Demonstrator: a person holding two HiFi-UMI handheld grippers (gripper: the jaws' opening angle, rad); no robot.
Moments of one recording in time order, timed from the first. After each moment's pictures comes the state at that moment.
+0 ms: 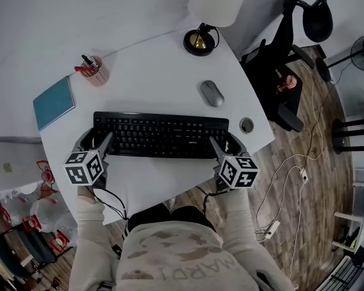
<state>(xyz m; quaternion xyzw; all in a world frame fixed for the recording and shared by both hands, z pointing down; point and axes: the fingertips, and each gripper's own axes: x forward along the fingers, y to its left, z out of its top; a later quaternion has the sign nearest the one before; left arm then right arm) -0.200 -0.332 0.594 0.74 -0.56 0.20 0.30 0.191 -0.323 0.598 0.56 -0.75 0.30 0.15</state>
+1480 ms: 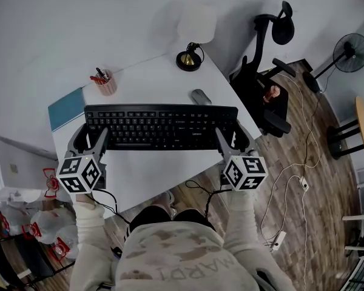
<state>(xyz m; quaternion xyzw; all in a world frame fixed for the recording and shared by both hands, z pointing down) -0.191 -0.270 0.426 0.78 -0.60 0.08 0.16 0.199 -0.266 0.424 0.59 -0.80 0.12 0.04</state>
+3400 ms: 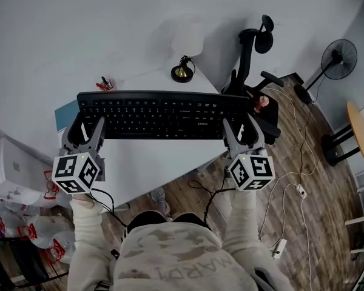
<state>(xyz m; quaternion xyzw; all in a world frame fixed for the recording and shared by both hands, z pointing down) -0.173 -0.205 0.301 0.80 -0.60 -0.02 0.03 0.215 -0.195 0.294 0.60 -0.79 -0.02 -0.05</state>
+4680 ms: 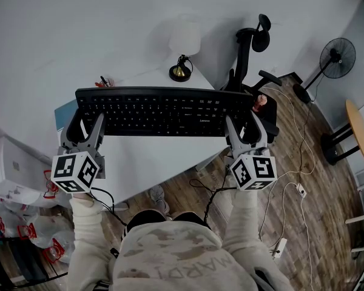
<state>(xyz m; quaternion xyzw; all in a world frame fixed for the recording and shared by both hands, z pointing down) -0.172 -0.198 0.288 0.80 -0.60 -0.04 0.01 0.216 -0.181 0.278 0.61 -0.79 -0.05 -0.07</state>
